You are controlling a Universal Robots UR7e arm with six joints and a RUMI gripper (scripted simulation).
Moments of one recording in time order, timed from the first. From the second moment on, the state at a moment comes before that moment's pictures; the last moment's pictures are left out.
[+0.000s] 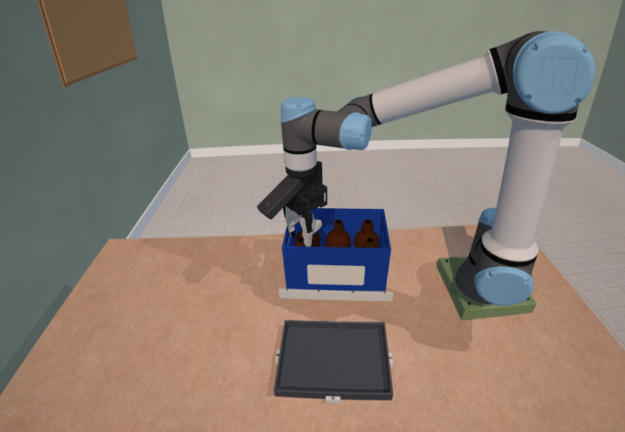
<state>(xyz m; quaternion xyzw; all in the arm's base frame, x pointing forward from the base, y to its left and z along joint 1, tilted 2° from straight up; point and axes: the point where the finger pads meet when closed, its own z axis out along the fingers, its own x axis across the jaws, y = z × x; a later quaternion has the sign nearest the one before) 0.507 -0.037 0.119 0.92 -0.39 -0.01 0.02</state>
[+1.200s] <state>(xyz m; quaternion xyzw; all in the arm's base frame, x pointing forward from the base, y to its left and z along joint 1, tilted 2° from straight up) 0.506 -0.037 0.107 0.92 -0.39 -0.01 0.02</state>
